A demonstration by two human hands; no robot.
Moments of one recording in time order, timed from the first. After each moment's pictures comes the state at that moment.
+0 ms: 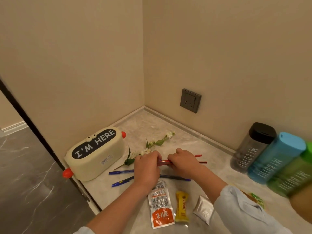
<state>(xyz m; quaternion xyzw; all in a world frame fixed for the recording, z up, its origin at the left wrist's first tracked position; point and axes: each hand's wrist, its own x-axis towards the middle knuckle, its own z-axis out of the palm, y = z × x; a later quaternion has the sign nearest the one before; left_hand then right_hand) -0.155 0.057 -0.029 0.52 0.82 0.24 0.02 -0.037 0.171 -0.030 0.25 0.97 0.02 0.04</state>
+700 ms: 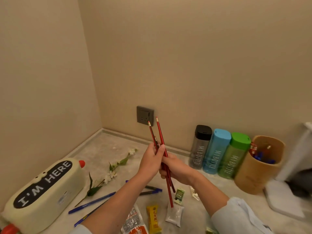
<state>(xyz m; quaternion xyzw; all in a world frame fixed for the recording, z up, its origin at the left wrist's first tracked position) -0.072 0.126 0.043 0.51 0.61 0.50 0.36 0.037 0.140 0.048 0.39 0.59 -0.67 -0.24</state>
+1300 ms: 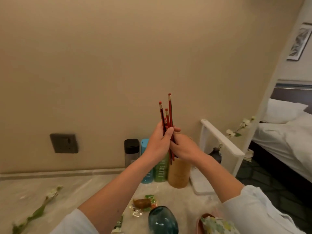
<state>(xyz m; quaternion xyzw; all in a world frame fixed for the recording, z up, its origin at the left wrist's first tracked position) 0.135 0.153 0.157 0.69 0.31 0.48 0.44 0.244 0.121 0.166 0.64 0.71 -0.11 -0.27</state>
